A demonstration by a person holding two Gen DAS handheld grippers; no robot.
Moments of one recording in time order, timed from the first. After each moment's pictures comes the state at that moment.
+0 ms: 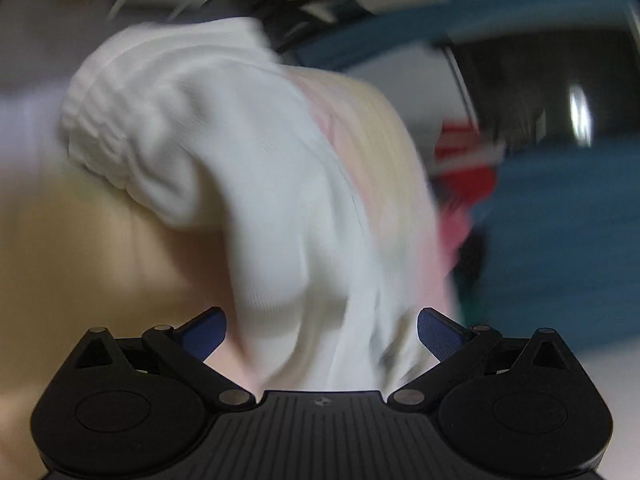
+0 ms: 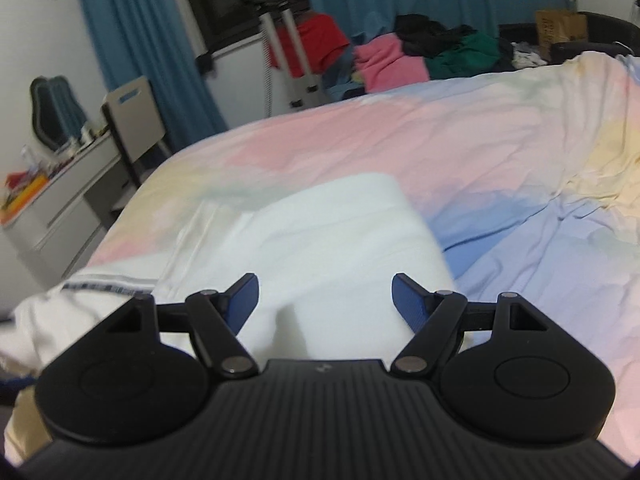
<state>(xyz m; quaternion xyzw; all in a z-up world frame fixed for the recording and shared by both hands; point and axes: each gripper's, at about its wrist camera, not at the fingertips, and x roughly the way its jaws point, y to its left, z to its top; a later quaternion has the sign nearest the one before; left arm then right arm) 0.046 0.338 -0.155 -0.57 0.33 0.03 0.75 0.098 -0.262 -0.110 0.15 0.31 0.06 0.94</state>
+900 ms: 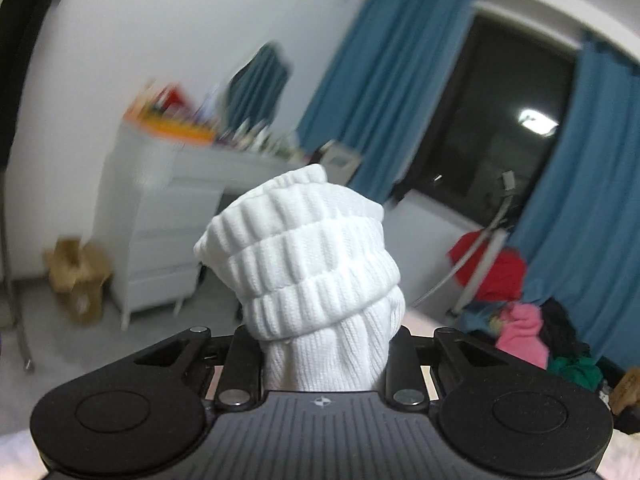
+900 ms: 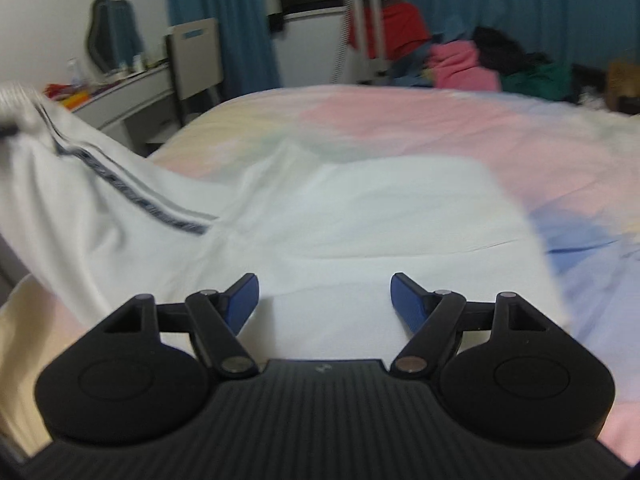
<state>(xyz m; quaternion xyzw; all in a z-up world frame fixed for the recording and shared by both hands) 0.090 0.187 0.024 -0.20 0.11 0.18 0.96 0.103 -0.199 -0.121 0.05 0.31 0.11 0.94</state>
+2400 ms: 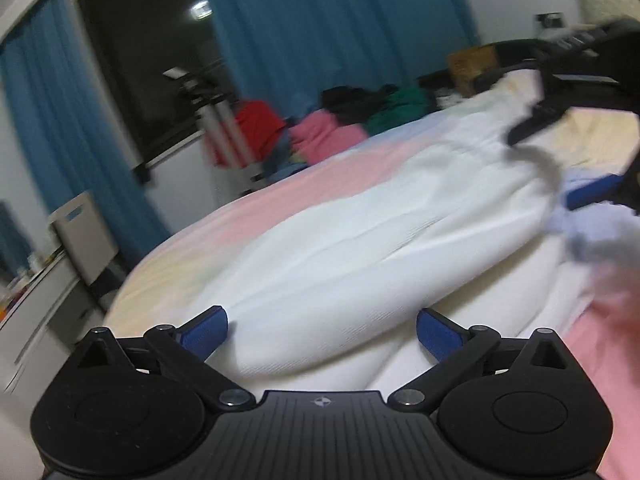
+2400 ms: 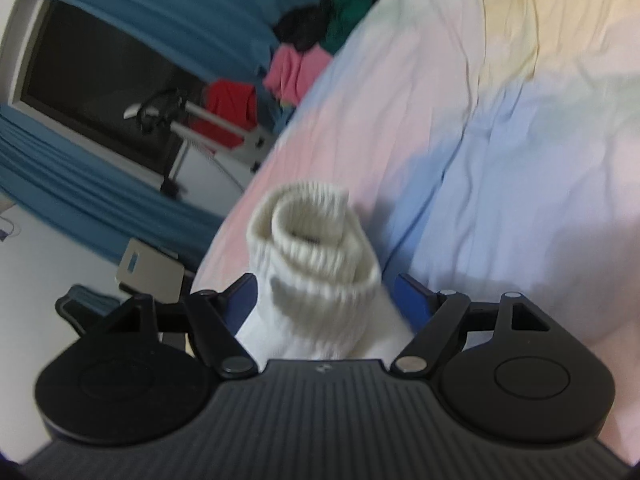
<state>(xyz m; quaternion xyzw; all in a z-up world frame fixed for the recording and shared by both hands) 0.102 -0.121 -0.100 0.23 0.23 -0.08 0.94 0.120 -0.395 -0.156 0.48 0.29 0.01 0.83</state>
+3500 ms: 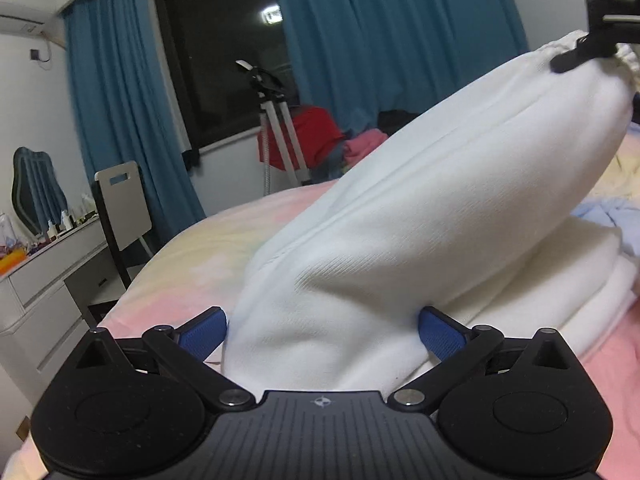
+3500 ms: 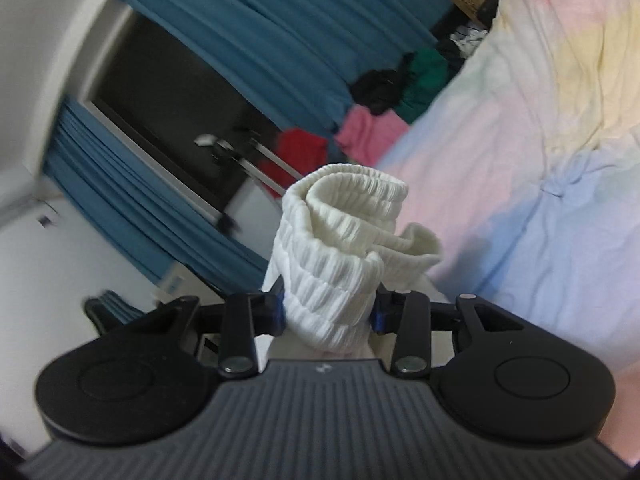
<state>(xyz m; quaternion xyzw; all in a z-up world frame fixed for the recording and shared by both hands) 0.062 -0.051 -0.124 0.16 0.18 -0.03 0.97 0.088 -0.354 -0.122 0.44 0.13 0.05 0.89</state>
